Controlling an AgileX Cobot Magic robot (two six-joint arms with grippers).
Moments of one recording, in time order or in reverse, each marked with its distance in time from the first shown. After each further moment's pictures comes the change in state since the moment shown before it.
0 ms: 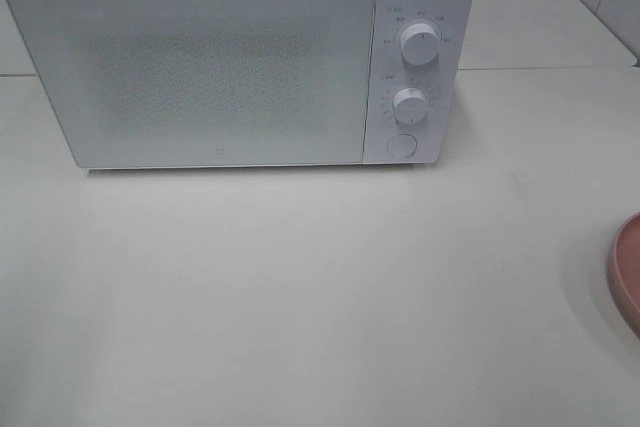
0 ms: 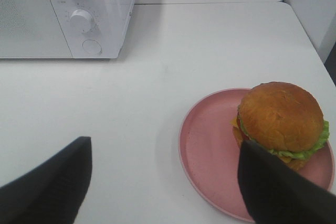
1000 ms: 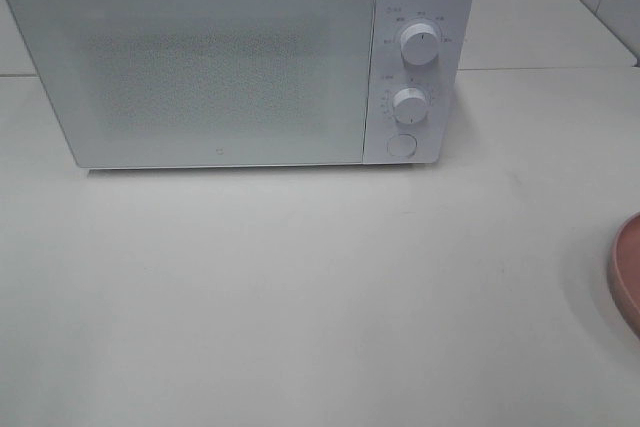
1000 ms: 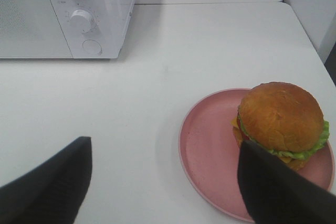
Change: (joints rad) left arm 0.000 -0.338 0.002 0.002 0.000 -0.001; right arm 0.000 0.000 0.000 0.000 0.000 0.000
